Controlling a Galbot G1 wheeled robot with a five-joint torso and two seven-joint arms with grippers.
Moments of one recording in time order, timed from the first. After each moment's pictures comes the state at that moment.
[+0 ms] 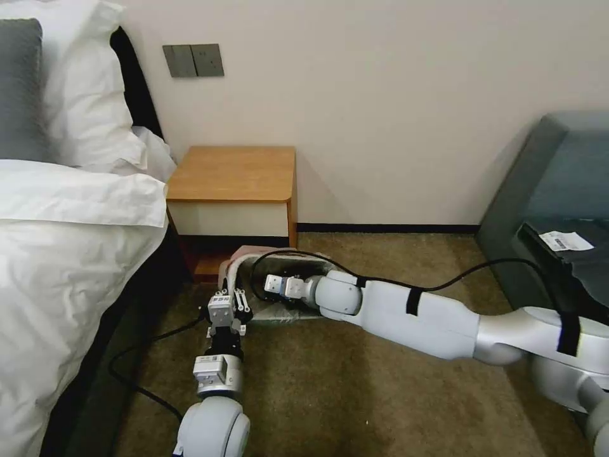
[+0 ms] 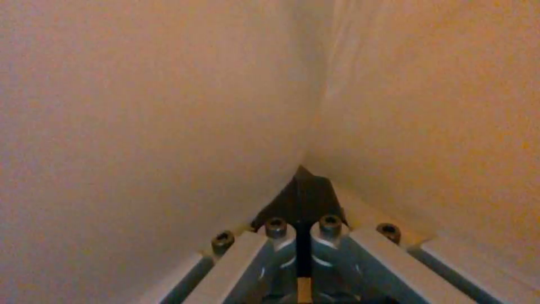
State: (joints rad) left arm 1.55 -1.47 -0.32 -2.07 0.02 -0.09 -0.28; right arm -0.16 1.23 -0.97 1.30 0.24 -0.36 -0.15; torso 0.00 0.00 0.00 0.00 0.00
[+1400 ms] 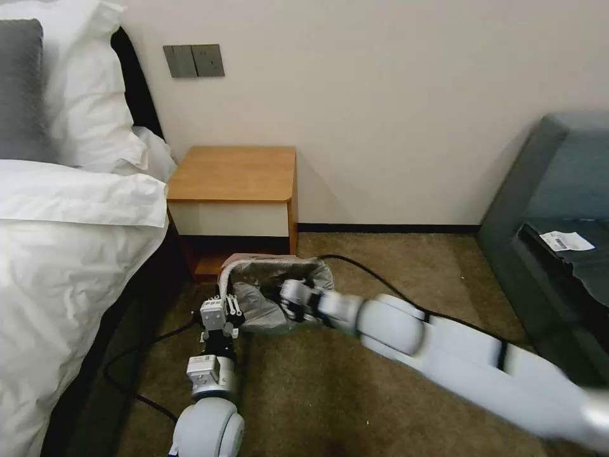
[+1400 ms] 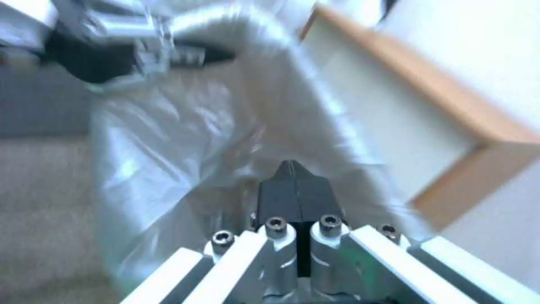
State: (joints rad) left arm 1.54 -1.45 -0.36 -2.05 -0.10 -0.05 -0.31; right arm -0.78 0.71 -0.33 2.09 0.25 -0.20 -0.11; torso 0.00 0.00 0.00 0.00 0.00
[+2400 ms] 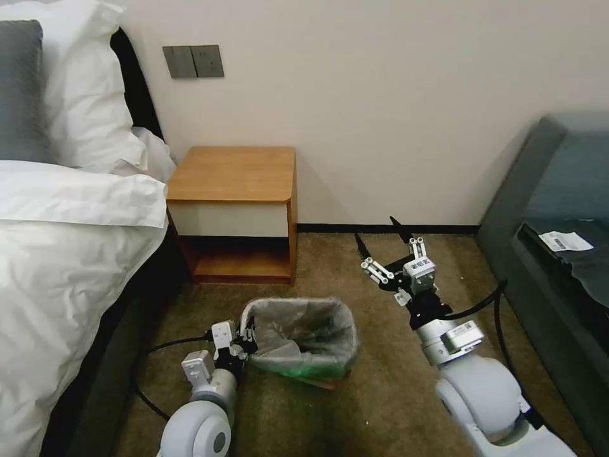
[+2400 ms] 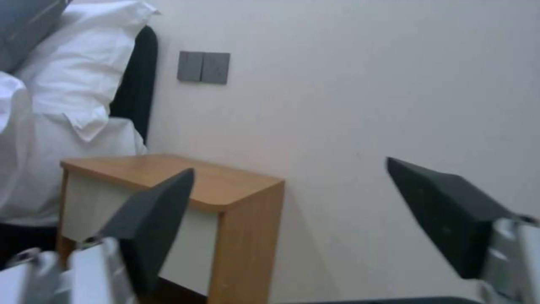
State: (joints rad) left arm 1.55 -1.33 -0.34 -2.00 -0.57 0.29 -0.27; right arm -1.38 1.22 0.28 2.15 0.05 0.09 0.04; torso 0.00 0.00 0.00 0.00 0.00
